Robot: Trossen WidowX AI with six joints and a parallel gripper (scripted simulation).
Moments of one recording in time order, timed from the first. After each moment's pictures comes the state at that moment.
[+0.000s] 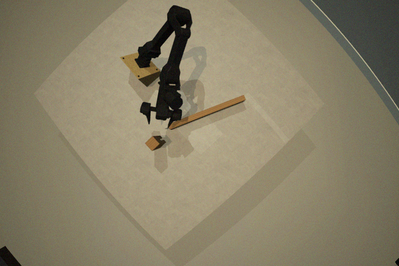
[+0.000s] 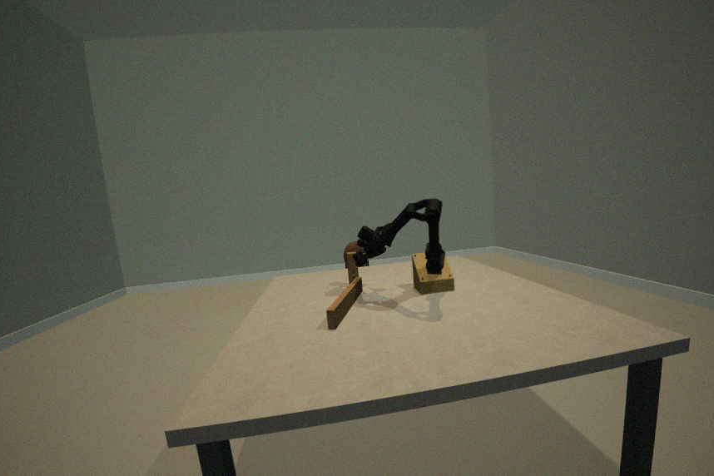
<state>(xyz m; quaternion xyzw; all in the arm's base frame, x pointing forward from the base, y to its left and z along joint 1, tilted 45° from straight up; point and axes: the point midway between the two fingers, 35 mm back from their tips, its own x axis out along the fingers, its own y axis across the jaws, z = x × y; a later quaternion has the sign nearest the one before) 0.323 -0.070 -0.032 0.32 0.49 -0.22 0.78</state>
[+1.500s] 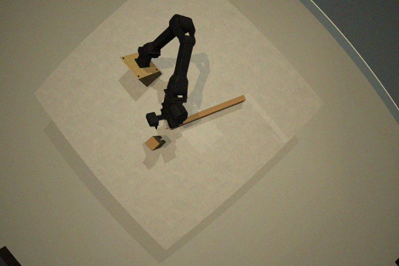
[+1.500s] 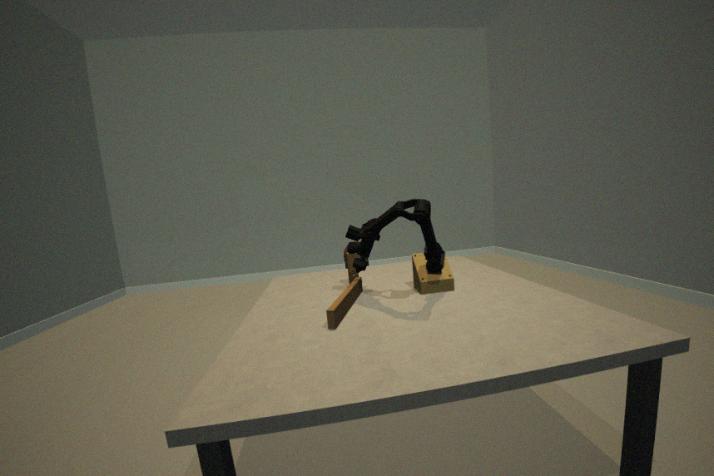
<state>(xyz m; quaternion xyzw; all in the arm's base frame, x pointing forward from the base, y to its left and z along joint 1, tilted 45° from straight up) 0.344 -0.048 -0.029 0.15 0.62 0.00 0.77</state>
